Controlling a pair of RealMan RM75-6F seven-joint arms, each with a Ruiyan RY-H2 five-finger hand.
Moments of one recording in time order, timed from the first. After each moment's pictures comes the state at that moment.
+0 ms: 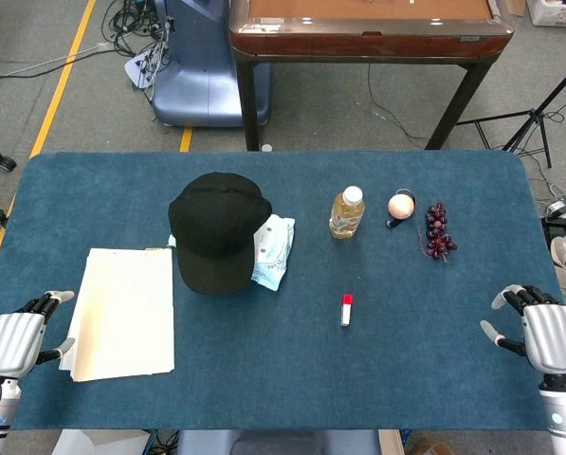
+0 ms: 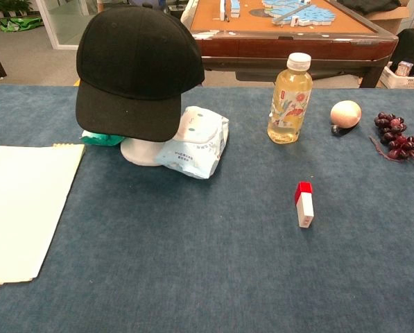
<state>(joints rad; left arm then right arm) -0.15 -1.22 -0.05 -1.48 1.50 1.43 0.07 0.07 -1.22 0.09 -1.48 -1.52 1.56 0.00</state>
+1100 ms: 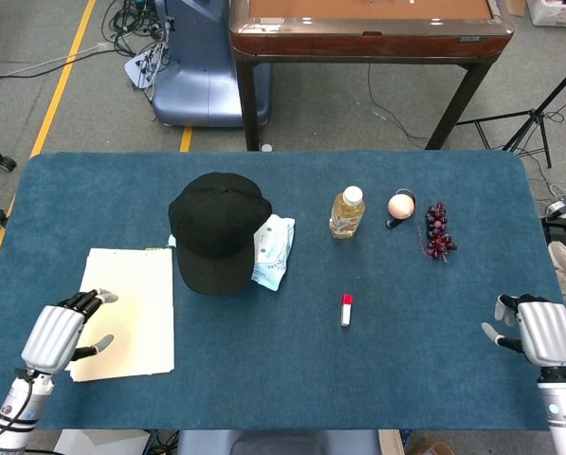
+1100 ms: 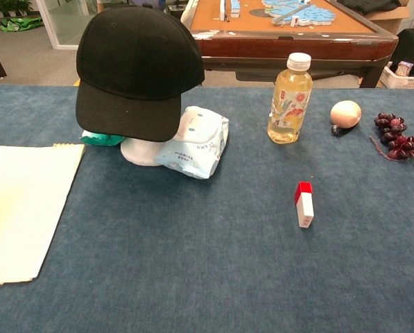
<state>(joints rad) -0.23 -1.29 -0.03 -1.44 1.68 1.48 -0.01 0.10 -1.25 0.08 -1.38 -1.47 1.45 0.02</state>
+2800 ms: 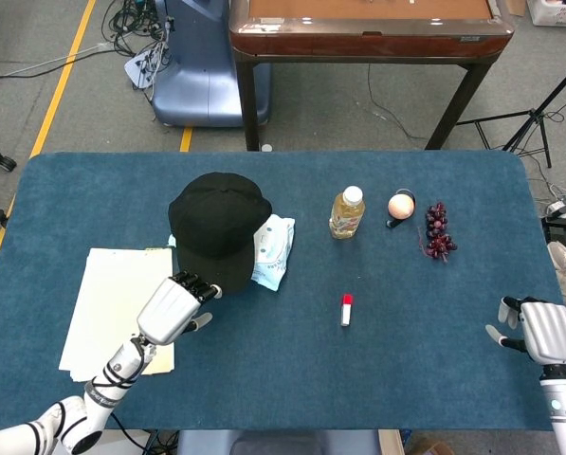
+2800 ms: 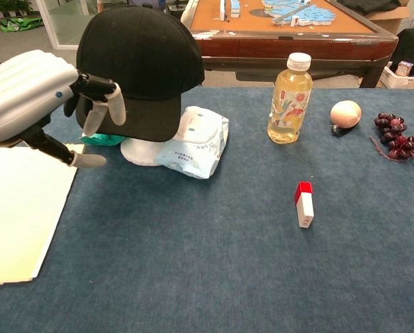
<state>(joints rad) -0.54 -1.61 -0.11 -1.32 1.82 1.41 0.21 0.11 -1.27 0.08 -1.31 -1.43 1.38 0.07</state>
